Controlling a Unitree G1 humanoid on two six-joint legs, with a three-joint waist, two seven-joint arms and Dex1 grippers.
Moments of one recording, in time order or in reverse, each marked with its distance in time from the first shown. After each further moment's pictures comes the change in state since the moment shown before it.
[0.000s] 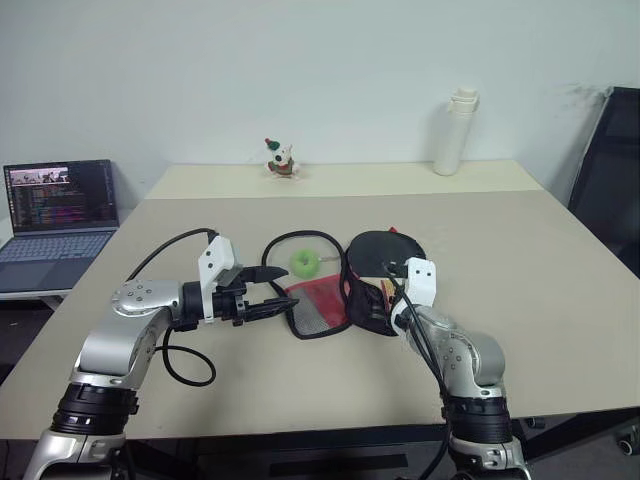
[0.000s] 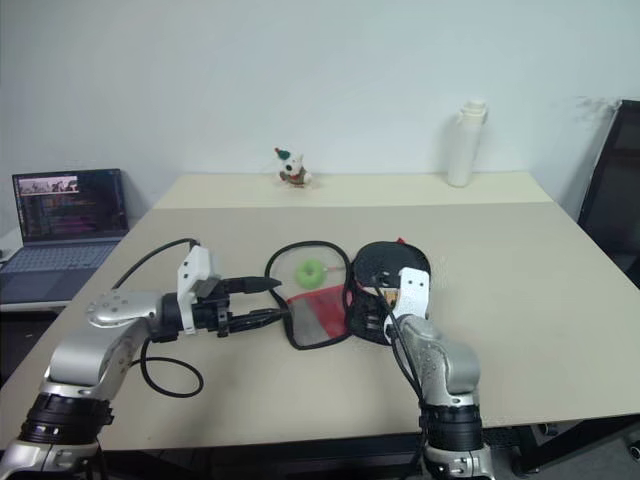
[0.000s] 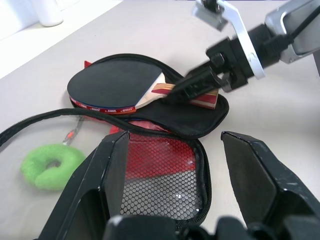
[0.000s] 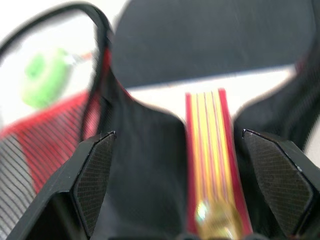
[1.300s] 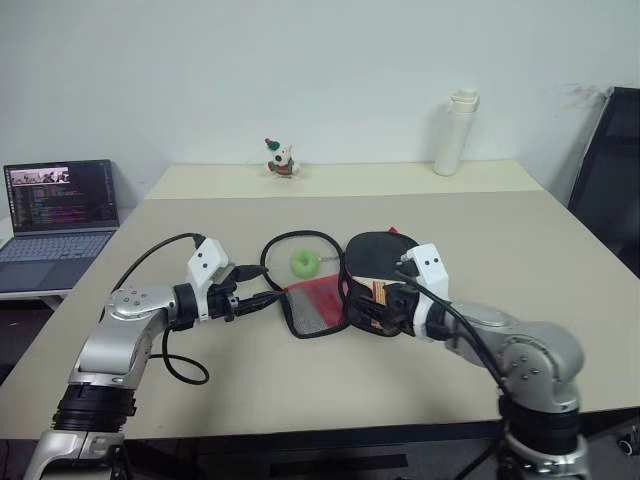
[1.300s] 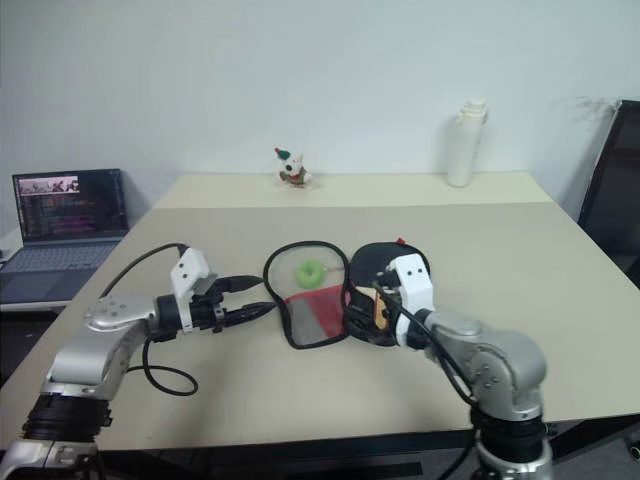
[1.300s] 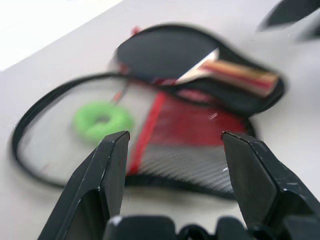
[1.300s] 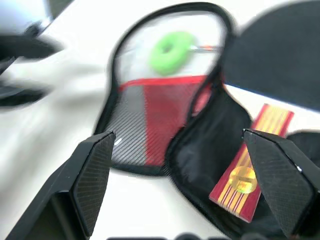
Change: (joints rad) left arm 0.000 0.001 0.008 0.160 0.099 -0.059 0.120; right arm -0.028 -0.394 0.035 -0.414 0.315 0.361 0.405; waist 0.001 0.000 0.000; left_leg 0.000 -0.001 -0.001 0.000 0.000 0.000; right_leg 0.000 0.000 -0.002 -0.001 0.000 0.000
